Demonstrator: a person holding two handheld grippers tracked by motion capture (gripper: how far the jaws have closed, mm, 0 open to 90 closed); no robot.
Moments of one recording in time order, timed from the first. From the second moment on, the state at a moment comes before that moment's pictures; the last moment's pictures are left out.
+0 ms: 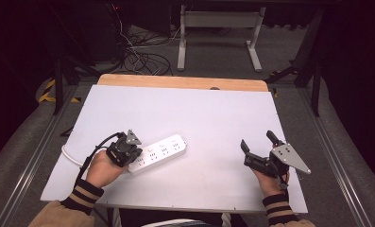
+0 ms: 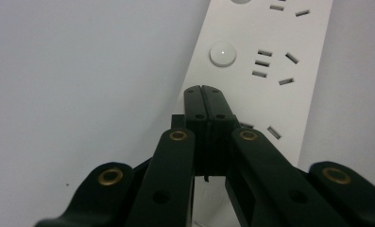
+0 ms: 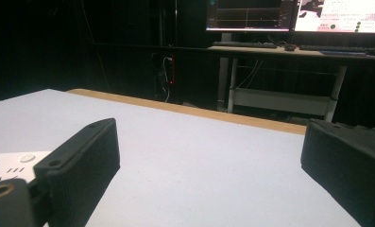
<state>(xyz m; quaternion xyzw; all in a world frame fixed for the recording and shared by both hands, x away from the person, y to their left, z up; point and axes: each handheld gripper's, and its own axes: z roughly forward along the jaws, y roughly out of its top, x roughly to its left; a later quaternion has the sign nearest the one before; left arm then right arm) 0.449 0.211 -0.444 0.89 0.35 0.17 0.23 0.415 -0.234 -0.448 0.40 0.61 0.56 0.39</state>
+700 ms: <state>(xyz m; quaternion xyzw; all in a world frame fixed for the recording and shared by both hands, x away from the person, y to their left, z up) 0.452 0.215 -0.445 0.89 0.36 0.15 0.24 0.415 -0.234 -0.448 0.40 0.61 0.56 0.39</state>
